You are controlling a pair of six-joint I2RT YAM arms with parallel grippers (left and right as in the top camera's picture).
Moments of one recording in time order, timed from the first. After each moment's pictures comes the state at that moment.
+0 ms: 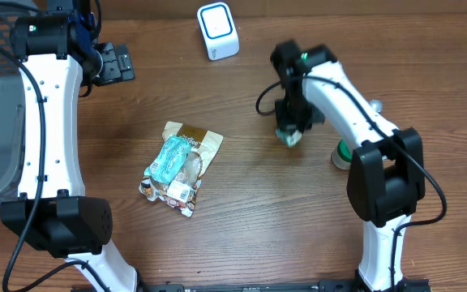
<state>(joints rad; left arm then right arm) 0.05 1.92 2.12 -1.39 -0.11 -0.21 0.37 2.14 1.78 -1.29 0.06 0.30</state>
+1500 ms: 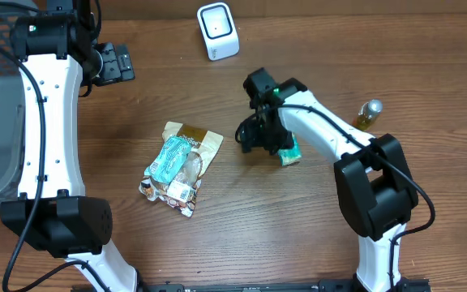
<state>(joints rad) 0.05 1.92 2.12 -1.39 -0.11 -0.21 0.51 2.09 1.54 -0.96 -0.13 0.40</state>
